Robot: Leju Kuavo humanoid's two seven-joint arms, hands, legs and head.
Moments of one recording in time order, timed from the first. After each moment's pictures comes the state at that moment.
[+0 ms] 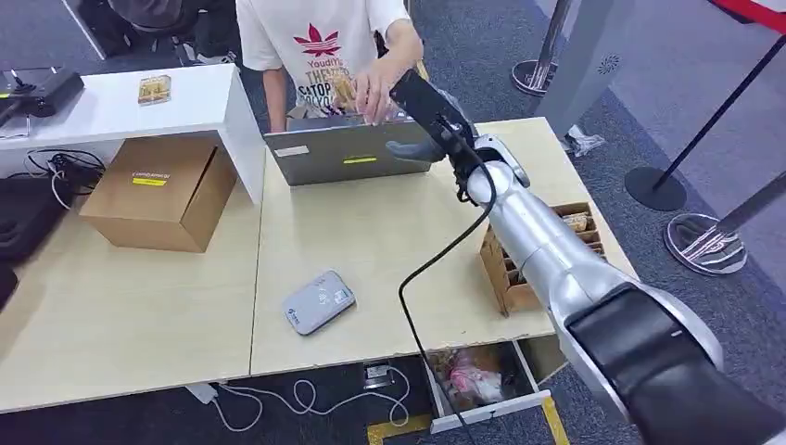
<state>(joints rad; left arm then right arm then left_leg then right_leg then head) -0.09 -0.14 1.16 -0.17 -1.45 0.18 -0.03 -1.09 -0.01 0.58 -0.41 0.13 -0.05 -0.11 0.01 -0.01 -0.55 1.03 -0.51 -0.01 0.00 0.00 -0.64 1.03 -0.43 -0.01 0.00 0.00</state>
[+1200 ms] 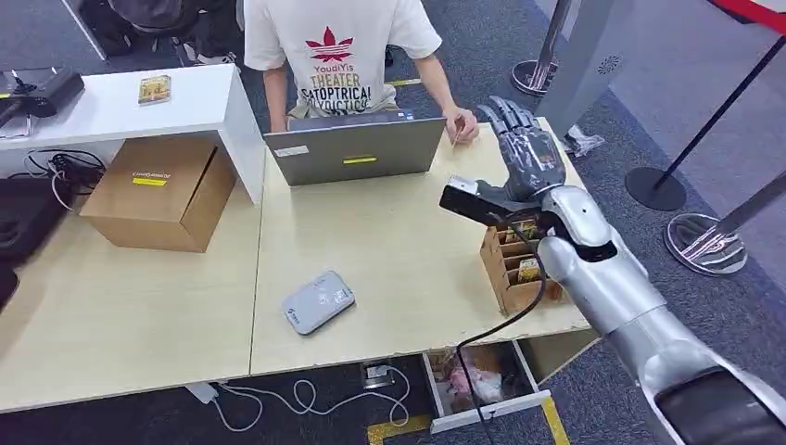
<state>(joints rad) -0.07 -0.15 1.18 -0.17 -1.41 0.18 -0.05 -0.75 -0.38 0.57 -0.96 0.85 -0.17 -0.06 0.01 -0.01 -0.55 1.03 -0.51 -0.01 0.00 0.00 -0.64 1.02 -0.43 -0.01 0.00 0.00</state>
